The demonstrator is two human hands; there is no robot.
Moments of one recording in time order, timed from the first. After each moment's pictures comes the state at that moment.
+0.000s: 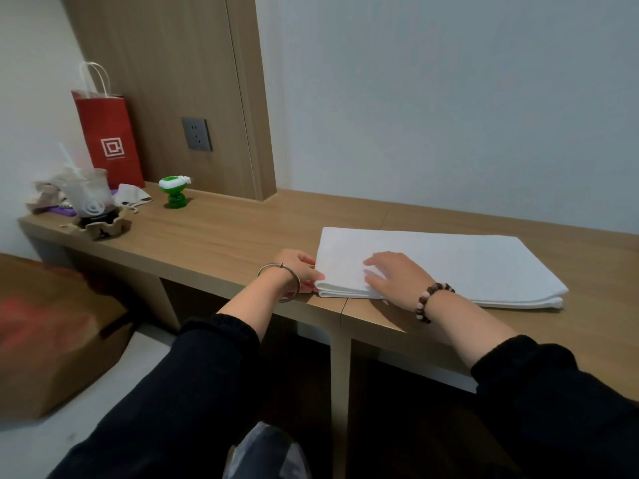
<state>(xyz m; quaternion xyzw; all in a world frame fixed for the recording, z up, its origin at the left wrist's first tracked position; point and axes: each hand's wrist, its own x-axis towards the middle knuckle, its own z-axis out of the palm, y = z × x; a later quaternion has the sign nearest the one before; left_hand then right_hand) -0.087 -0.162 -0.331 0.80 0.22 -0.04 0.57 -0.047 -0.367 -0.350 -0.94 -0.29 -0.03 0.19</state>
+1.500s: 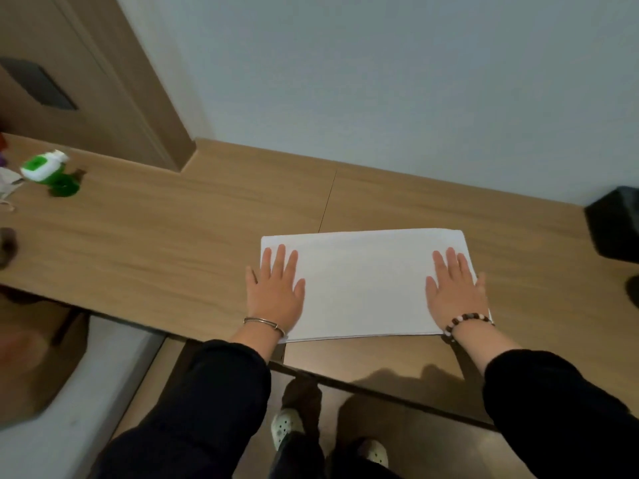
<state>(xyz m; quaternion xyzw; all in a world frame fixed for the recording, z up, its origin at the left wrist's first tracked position) -0.024 -0.220 -0.353 0.99 0.05 -0.10 0.02 0.018 -0.534 -0.347 -0.99 0.02 0.15 -0.01</state>
